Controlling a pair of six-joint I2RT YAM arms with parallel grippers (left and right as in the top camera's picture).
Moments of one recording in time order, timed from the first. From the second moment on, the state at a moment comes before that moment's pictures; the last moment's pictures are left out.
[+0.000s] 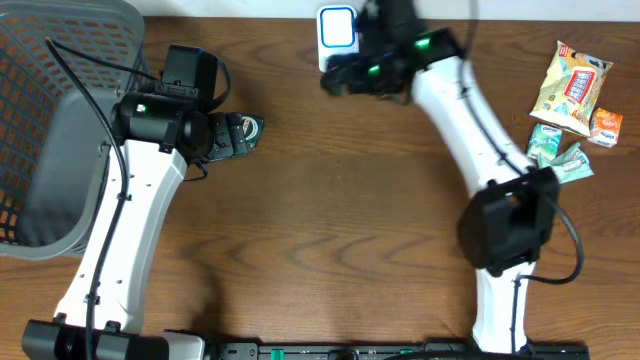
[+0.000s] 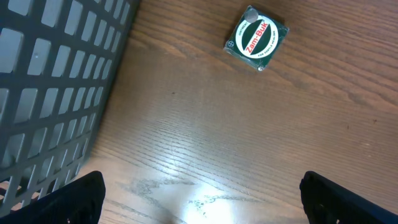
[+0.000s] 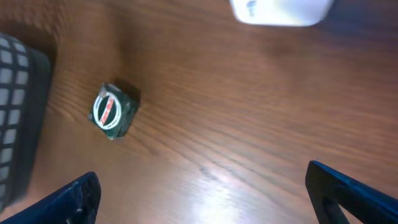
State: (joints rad) left arm -0.17 1.53 1.53 -1.23 -0.17 -0.38; right arm 0.38 2.17 2.07 -0.93 -0.30 0.28
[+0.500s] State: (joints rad) left arm -0.17 1.53 1.53 -1.23 -0.17 -0.38; right arm 0.48 2.17 2.07 -1.04 -0.10 0.37
